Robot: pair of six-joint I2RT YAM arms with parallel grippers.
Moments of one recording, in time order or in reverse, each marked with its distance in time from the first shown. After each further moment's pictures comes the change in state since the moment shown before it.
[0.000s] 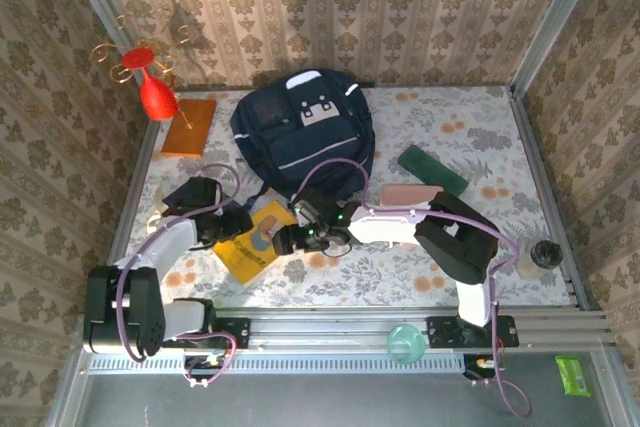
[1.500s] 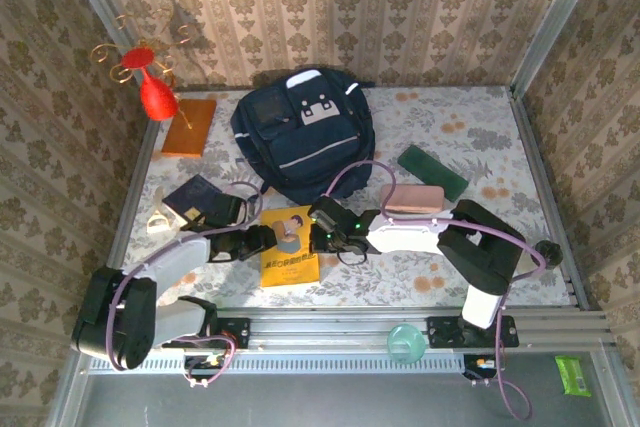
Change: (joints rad) left arm -0.211 -0.048 -0.138 0.169 0.226 -0.160; right arm 0.030 -0.156 -0.180 -0.015 0.295 0.136
